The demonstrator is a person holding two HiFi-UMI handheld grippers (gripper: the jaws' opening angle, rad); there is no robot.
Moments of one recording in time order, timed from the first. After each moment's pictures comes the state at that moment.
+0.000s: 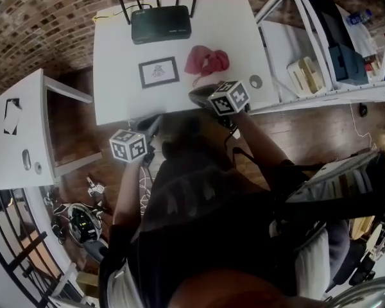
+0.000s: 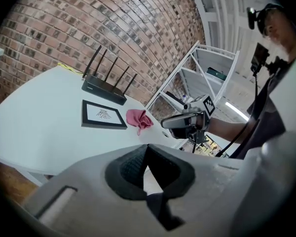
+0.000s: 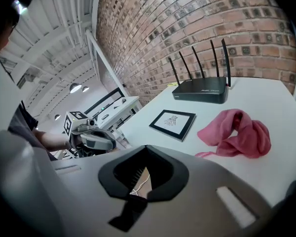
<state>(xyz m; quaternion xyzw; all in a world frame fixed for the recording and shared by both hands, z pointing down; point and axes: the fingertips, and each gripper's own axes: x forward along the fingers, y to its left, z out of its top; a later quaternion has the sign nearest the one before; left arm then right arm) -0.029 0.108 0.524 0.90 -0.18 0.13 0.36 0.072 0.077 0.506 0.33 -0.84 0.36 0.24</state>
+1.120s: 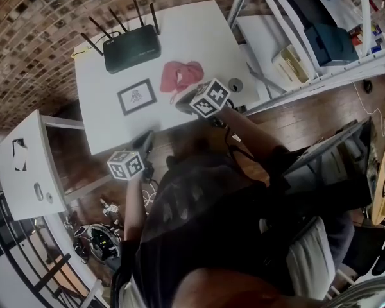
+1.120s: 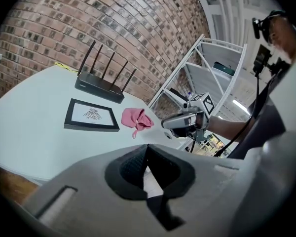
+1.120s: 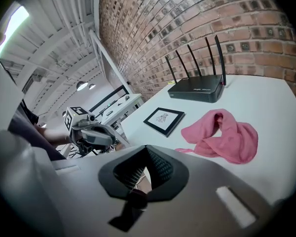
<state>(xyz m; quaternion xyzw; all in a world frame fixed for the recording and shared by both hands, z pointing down) 0.021 0.106 0.525 0.89 -0.22 0.16 0.36 0.130 0.072 0.517 0.28 -0.85 0.36 0.25</state>
